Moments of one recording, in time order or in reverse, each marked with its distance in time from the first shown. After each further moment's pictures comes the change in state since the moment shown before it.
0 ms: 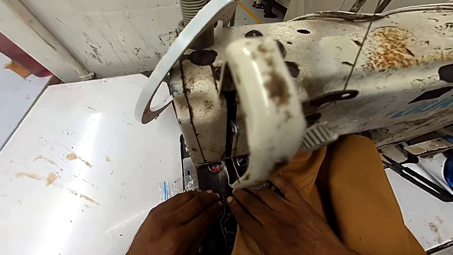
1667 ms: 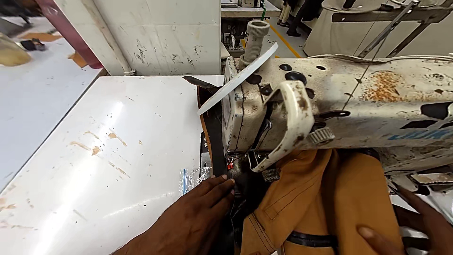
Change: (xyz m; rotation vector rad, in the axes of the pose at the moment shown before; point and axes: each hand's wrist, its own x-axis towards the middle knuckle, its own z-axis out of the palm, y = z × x) left_hand 0.001 0.016 0.003 0.061 -0.172 -0.030; right_hand -0.137 0.077 -0.071 0.485 -0.045 1.016
